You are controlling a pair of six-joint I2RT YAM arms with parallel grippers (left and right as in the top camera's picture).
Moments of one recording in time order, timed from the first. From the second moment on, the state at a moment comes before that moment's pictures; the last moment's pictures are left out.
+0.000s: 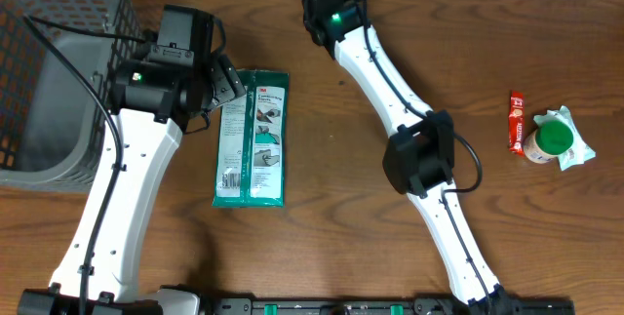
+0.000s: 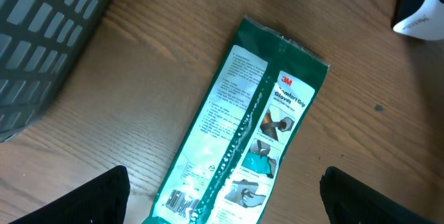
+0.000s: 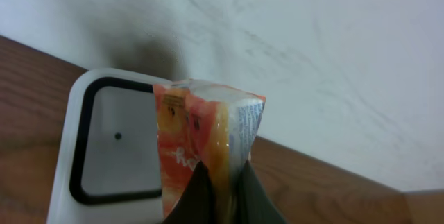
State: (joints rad) left arm -0.19 1.50 1.53 -1.13 -0.15 -0.62; right arm 0.51 2.70 2.65 -0.54 0.72 -0.30
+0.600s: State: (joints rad) left arm -0.19 1.50 1.53 -1.13 -0.15 -0.62; right arm 0.51 2.74 2.59 -0.48 0.72 -0.49
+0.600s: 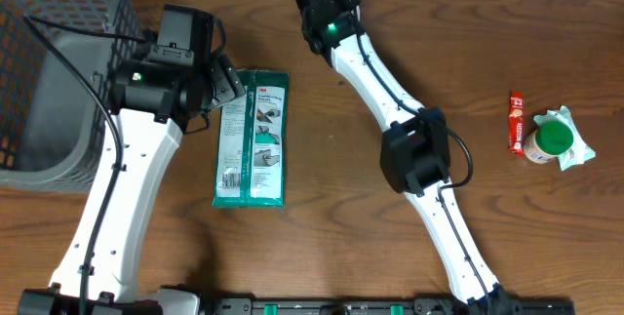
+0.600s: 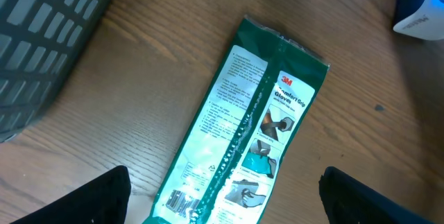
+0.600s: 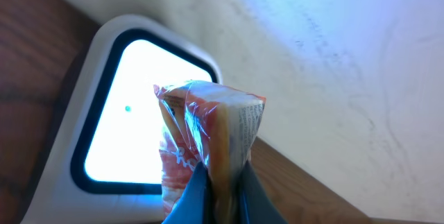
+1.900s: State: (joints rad) left arm -0.19 1.50 1.53 -1.13 -0.15 -0.62; right arm 0.50 2.74 2.58 -0.46 0.67 -0.61
